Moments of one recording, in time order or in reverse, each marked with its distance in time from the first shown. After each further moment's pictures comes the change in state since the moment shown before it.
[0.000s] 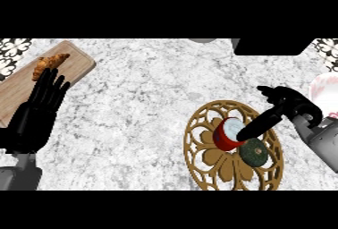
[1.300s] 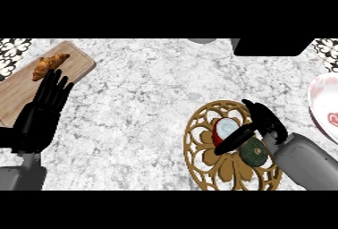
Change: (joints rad) left arm -0.003 -0.043 0.016 0.012 -0.035 -0.018 0.002; right arm 0.076 0.144 0.092 0.056 0.198 -0.108 -0.039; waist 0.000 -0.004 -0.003
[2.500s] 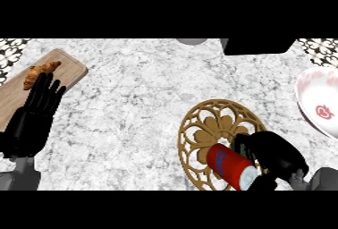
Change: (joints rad) left arm 0.034 -0.004 0.043 -0.015 -0.010 0.000 0.017; right arm 0.075 -0.297 0.273 -0.242 0.261 0.273 -0.627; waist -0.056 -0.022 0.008
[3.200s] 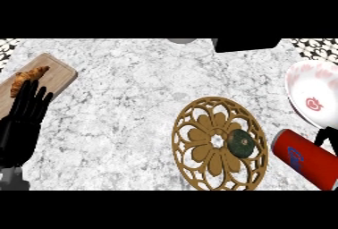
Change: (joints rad) left arm 0.070 0.013 0.049 -0.030 0.014 -0.007 -0.018; right arm 0.324 -0.568 -0.271 -0.071 -0.042 -0.454 -0.629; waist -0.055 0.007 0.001
